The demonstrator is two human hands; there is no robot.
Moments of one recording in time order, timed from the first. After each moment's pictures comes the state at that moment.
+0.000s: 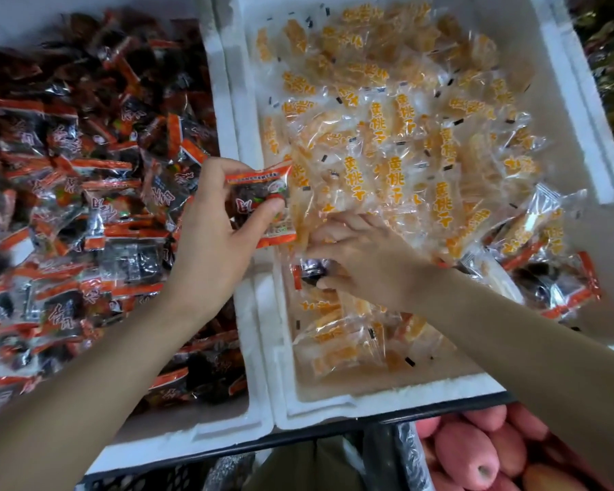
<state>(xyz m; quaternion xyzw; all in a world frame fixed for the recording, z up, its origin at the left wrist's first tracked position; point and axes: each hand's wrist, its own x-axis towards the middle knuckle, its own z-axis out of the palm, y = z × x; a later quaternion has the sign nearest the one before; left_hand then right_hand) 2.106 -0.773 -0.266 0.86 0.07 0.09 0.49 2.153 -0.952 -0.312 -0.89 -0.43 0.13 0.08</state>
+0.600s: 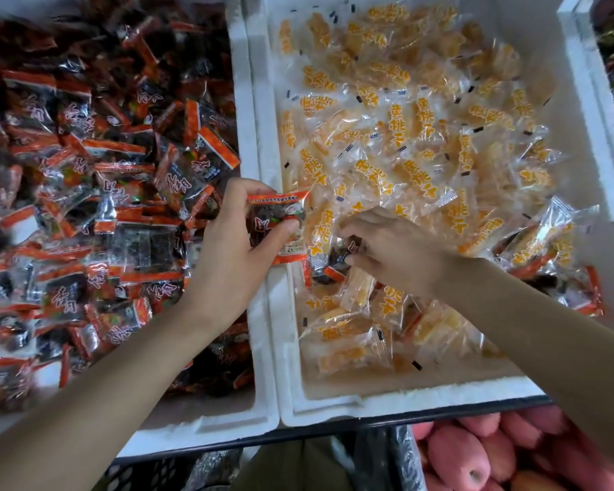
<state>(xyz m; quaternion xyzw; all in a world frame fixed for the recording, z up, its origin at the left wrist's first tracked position) 2.091 -0.767 -0.283 0.86 0.08 0.07 0.50 2.170 -0.961 -0.312 -0.90 -0.40 0.14 0.13</state>
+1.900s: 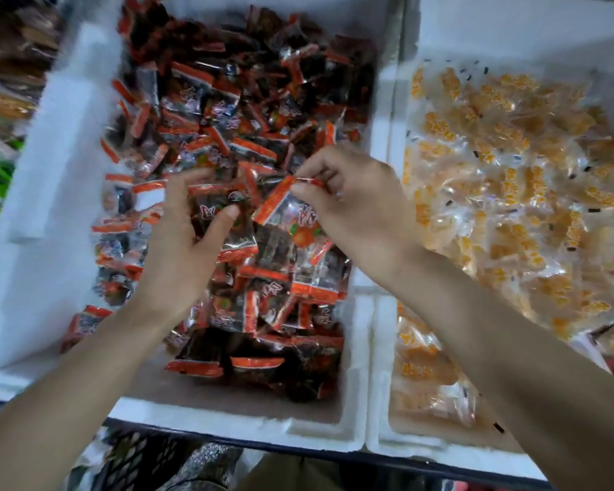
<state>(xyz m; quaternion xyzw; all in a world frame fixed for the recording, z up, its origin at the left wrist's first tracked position) 2.035 -0.630 -0.270 0.83 0.24 0.17 0.47 2.145 -0.777 -0.234 -0.86 -0.29 0.07 0.41</state>
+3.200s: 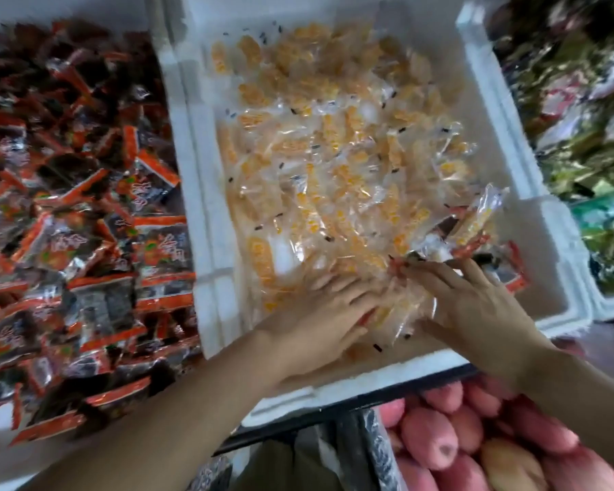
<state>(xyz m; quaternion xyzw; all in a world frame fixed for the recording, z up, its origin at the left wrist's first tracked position) 2.082 -0.865 -0.331 0.91 -0.34 -0.11 0.19 2.088 -1.097 -0.313 -0.96 -0.27 0.04 0.00</state>
